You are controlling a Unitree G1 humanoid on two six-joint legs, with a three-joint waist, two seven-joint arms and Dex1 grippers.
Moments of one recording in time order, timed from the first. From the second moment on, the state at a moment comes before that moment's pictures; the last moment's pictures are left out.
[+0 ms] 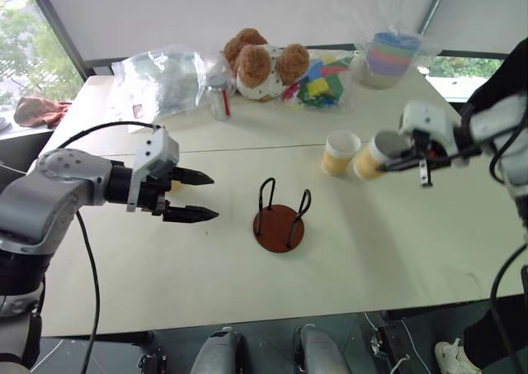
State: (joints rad) left arm -0.56 0.98 -0.02 -0.24 -0.60 0.73 -1.25; right arm -1.05 -1.01 0.23 0.31 0.06 0.29 1.54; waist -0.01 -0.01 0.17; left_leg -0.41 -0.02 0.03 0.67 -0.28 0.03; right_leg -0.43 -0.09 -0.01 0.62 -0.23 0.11
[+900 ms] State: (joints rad) left arm -0.50 0.94 -0.01 -0.29 -0.62 0.74 -1.19; right arm -1.14 -0.87 0.46 -0.03 0.37 0.53 1.61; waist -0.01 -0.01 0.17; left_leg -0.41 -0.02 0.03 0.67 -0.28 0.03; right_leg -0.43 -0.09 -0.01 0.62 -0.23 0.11
